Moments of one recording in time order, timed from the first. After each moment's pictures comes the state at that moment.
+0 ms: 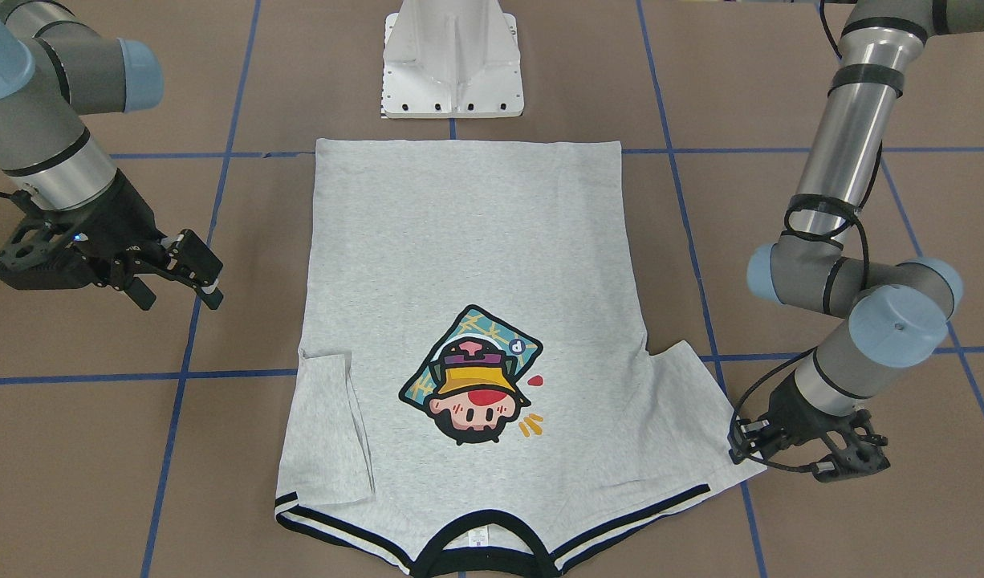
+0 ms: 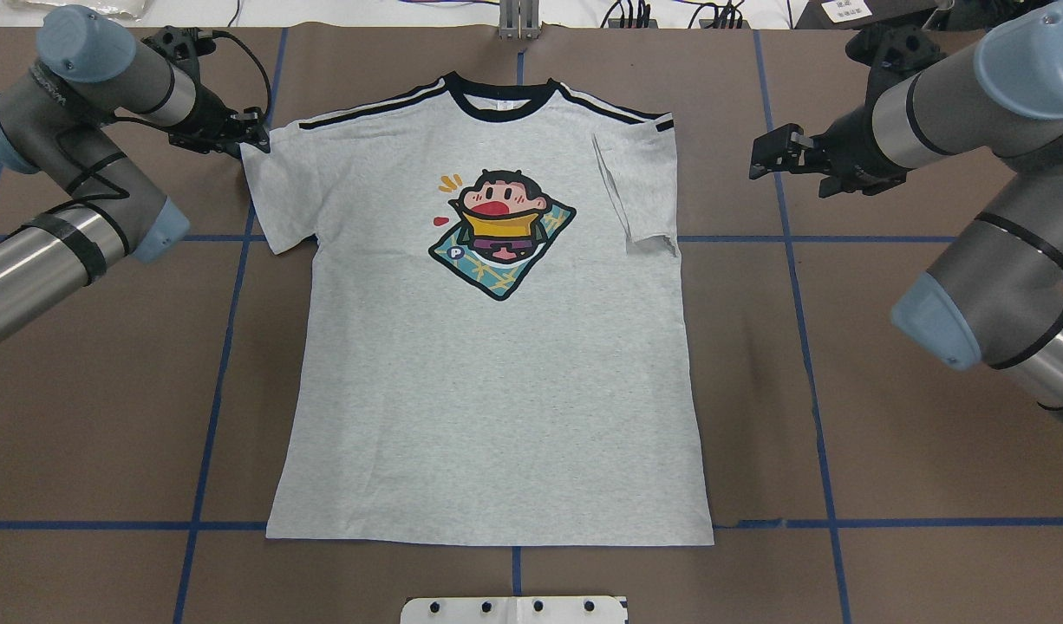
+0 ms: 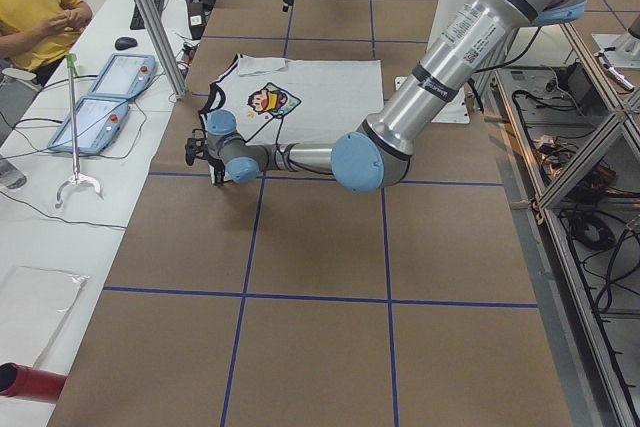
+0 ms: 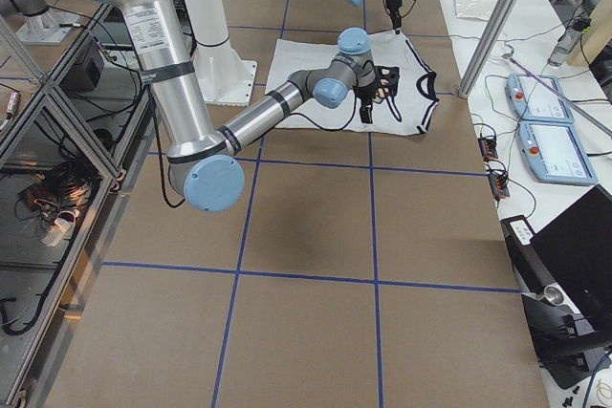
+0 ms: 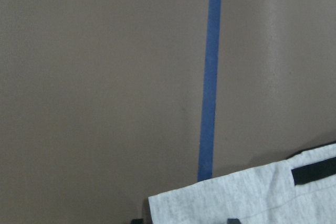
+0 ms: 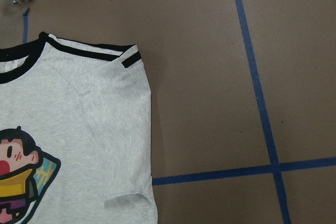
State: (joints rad) left arm -0.99 -2.27 -0.82 -2.48 -2.08 -1.06; right arm 0.93 -1.25 1.83 -1.23 2.04 1.17
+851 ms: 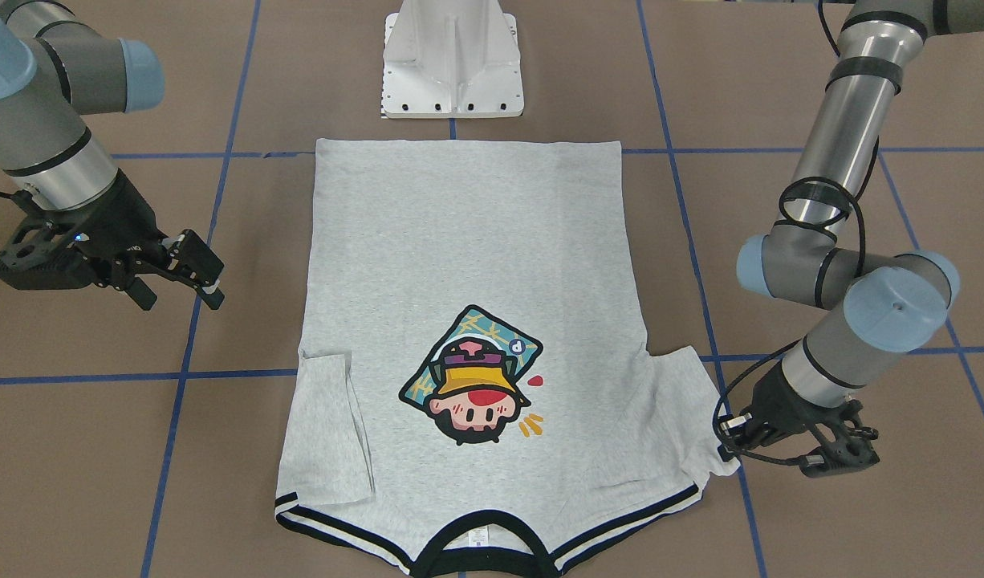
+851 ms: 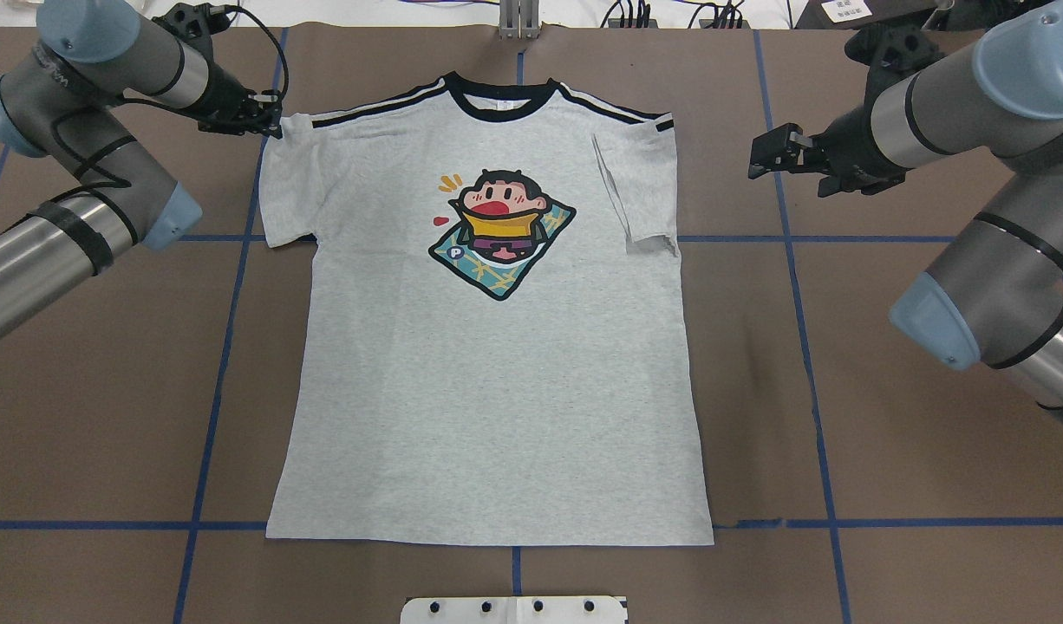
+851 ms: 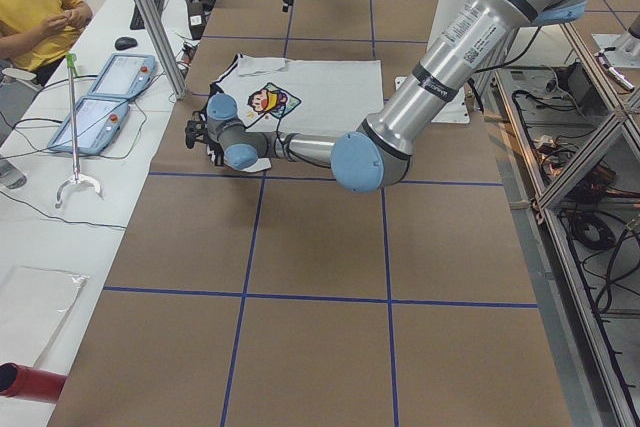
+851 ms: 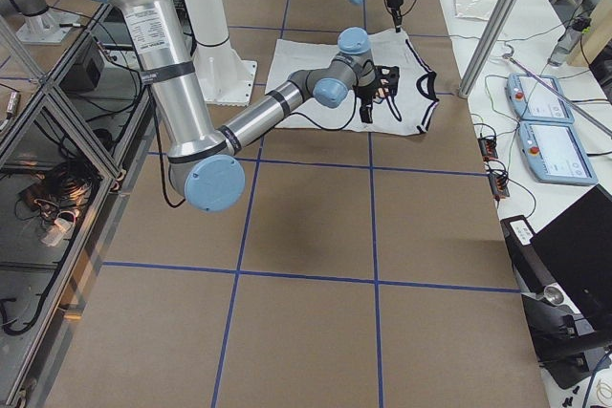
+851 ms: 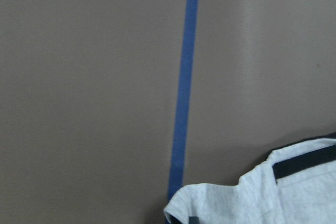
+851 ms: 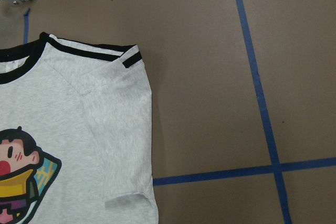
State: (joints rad) left arm -0.99 -2.27 -0.94 -2.47 -2.11 -1.15; right arm 0.93 -1.25 1.83 -1.23 2.03 1.17
